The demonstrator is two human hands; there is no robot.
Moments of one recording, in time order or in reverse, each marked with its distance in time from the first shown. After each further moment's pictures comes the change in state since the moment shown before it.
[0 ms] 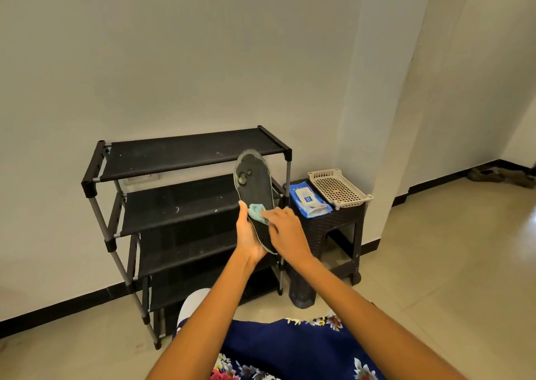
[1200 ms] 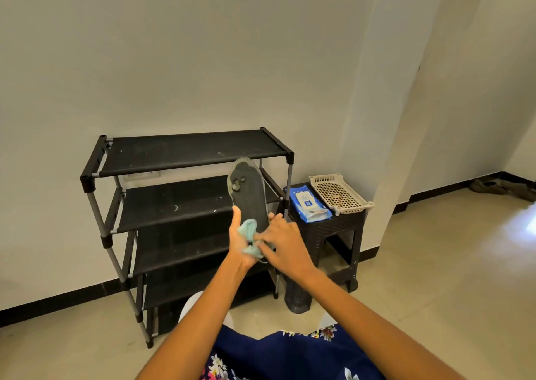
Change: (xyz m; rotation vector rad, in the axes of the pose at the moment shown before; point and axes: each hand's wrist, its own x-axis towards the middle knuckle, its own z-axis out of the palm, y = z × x) left_hand 0.004 0.001 -0.012 -0.141 0.008 -0.048; right_hand -0.015 0.003 -0.011 -0.152 -0.078 -0.267
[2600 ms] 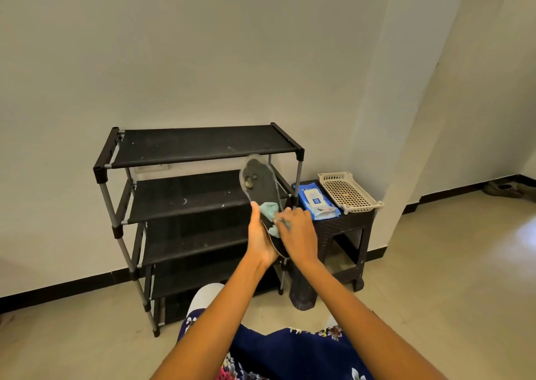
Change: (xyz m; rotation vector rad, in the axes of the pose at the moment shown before) left_hand 0.001 -0.019 0.008 0.117 0.057 0.093; right_hand 0.018 0.003 0.009 0.160 0.100 0.466
